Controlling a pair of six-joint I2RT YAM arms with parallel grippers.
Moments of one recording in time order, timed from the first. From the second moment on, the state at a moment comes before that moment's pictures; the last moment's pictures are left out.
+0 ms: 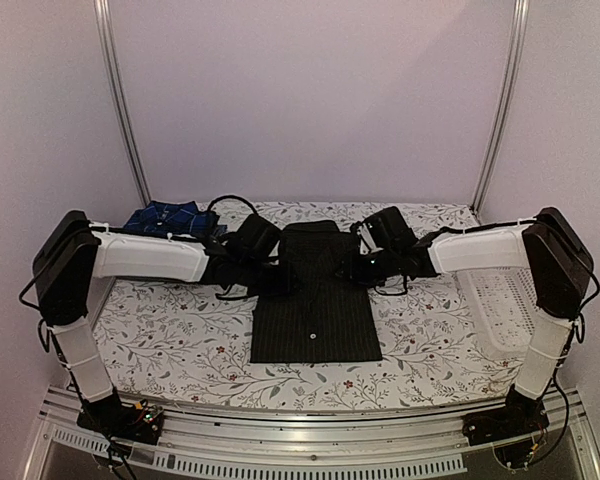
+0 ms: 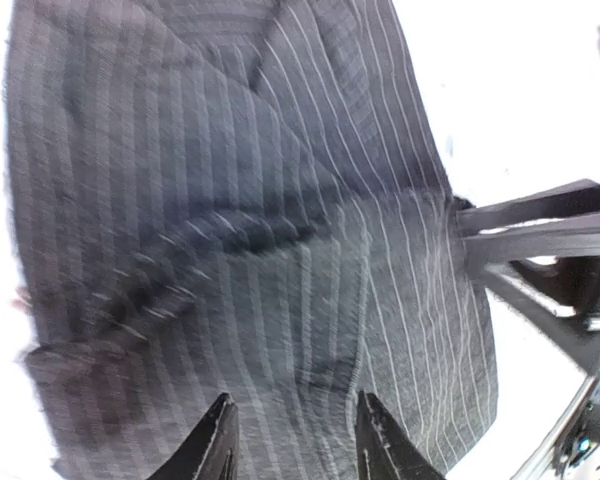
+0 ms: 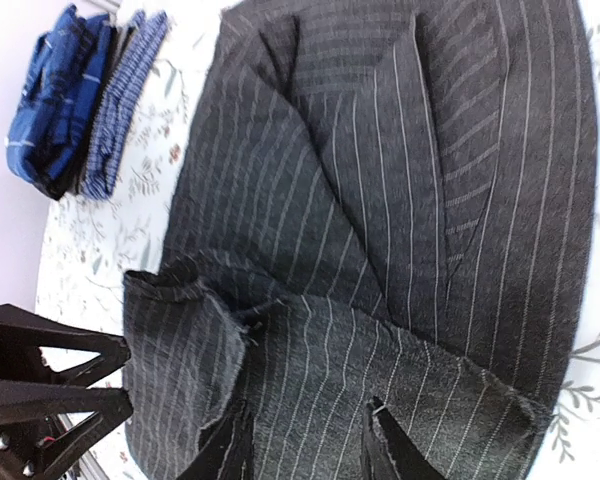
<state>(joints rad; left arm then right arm) -0.85 1.84 1.19 -0.20 -0.01 -0.71 0.70 1.88 1.16 -0.06 -0.20 0.66</state>
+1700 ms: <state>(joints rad) -0.54 1.84 1.07 -0.14 0.19 -0.58 0.67 1.92 1.34 -0.30 -0.17 0.38</state>
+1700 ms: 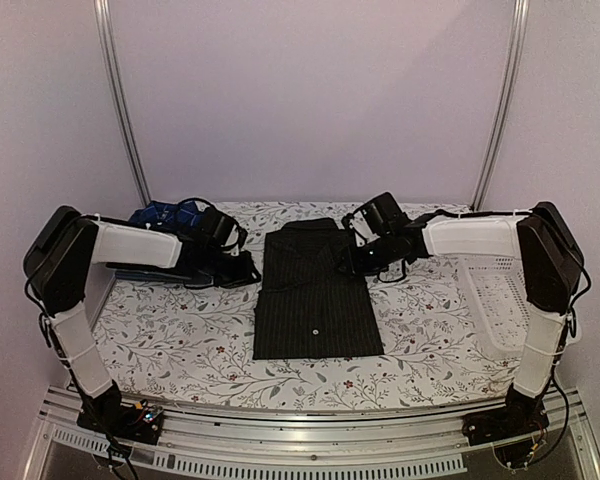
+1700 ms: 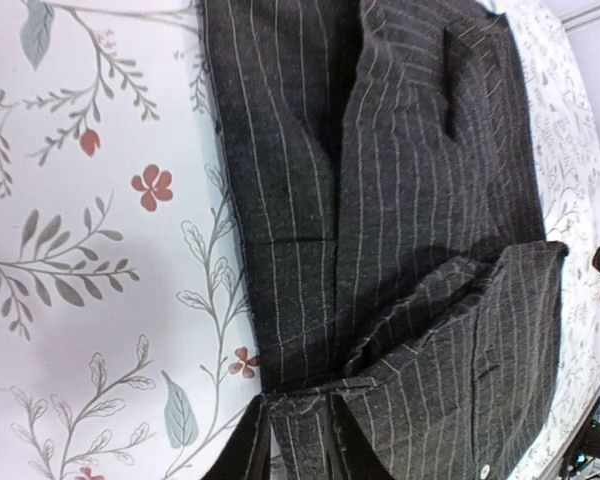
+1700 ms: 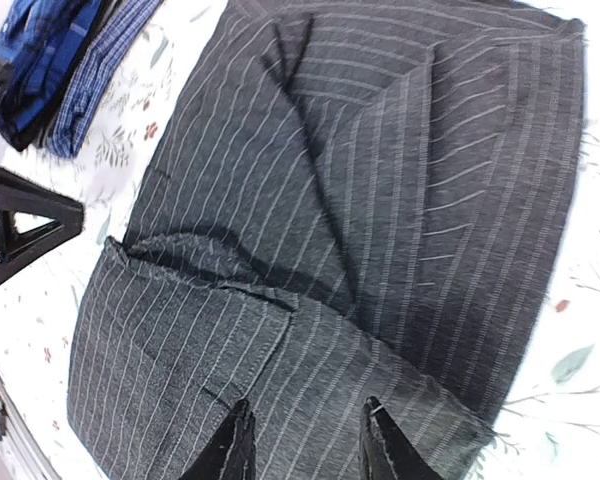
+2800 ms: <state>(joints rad) -0.79 1.38 0.54 -0.08 0.30 -0.84 0.57 1.63 0.89 -0.24 -0.19 0.45</state>
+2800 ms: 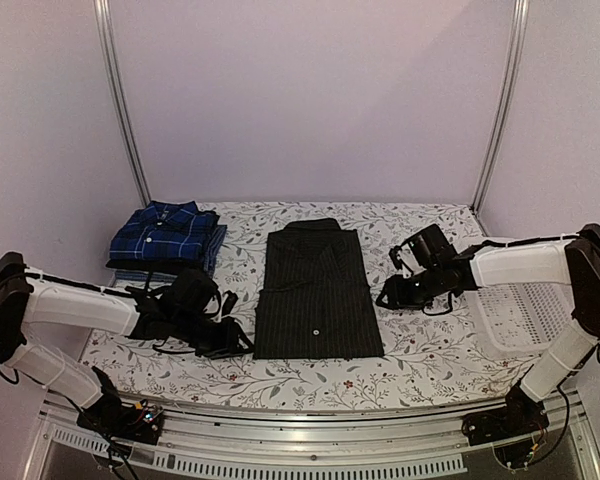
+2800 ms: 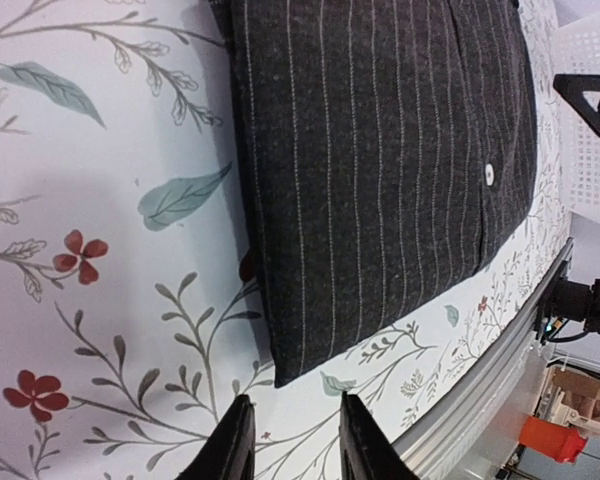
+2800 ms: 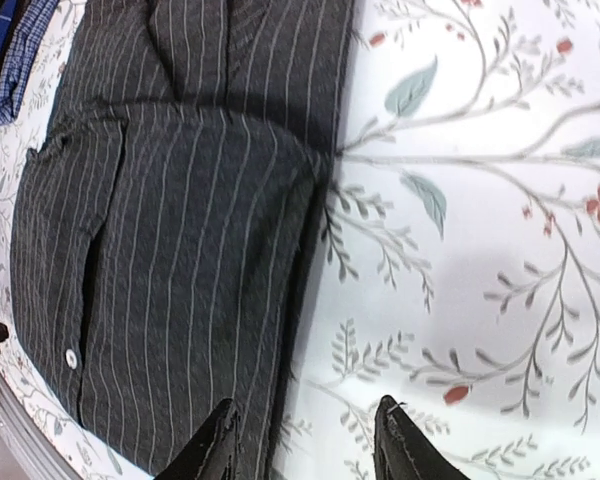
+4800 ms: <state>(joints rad) -0.86 1.54 0.55 0.05 0.29 -0.93 0.80 1.47 0.54 -0.06 -0.25 0.84</state>
